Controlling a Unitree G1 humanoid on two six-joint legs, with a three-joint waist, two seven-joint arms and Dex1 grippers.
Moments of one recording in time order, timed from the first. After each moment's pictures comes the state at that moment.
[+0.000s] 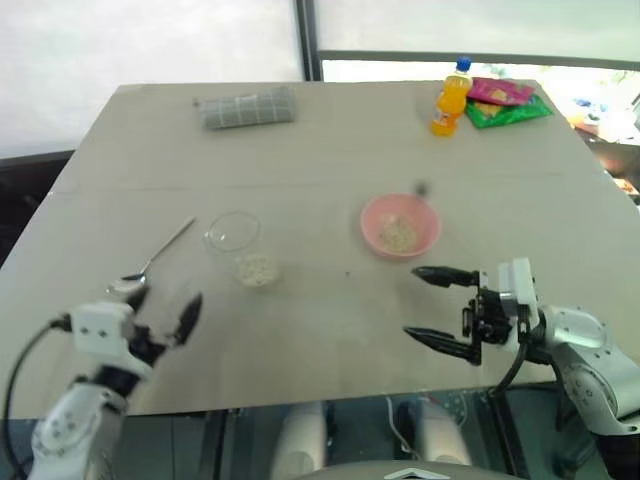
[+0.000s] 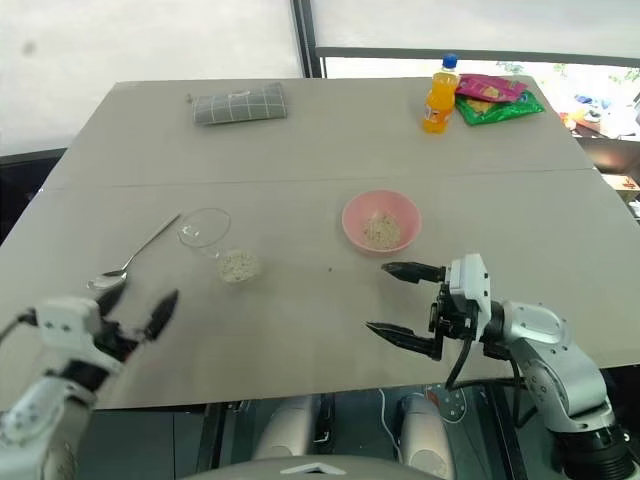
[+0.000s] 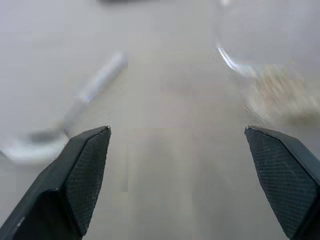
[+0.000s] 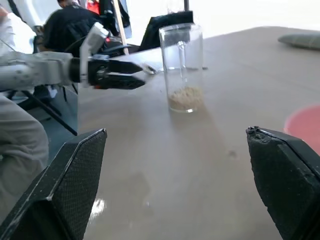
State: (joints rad) left arm 0.34 0.52 0.50 -0.26 -0.51 0.09 -0.46; right arm -0.01 -0.55 0.02 -0.44 0.63 0.25 1.07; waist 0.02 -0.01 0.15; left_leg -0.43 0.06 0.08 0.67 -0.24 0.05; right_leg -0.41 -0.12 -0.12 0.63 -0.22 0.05
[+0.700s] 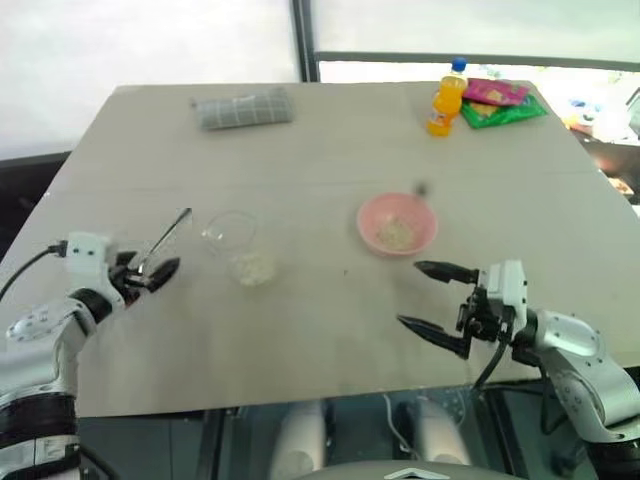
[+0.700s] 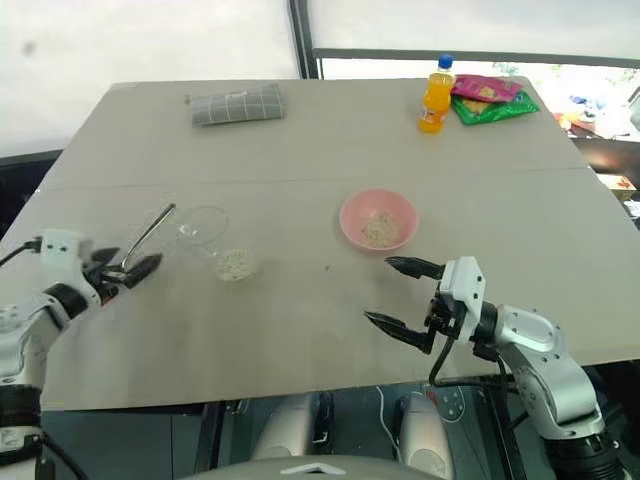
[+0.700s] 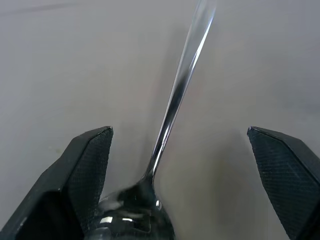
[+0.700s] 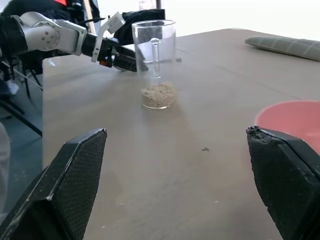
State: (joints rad) left arm -0.18 0.82 0.36 0.39 -0.38 0.34 -0.69; right arm 0.04 -0.50 0.03 -0.43 0.52 0.19 0.95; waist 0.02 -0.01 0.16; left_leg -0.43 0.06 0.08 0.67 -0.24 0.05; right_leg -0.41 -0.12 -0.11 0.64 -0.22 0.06
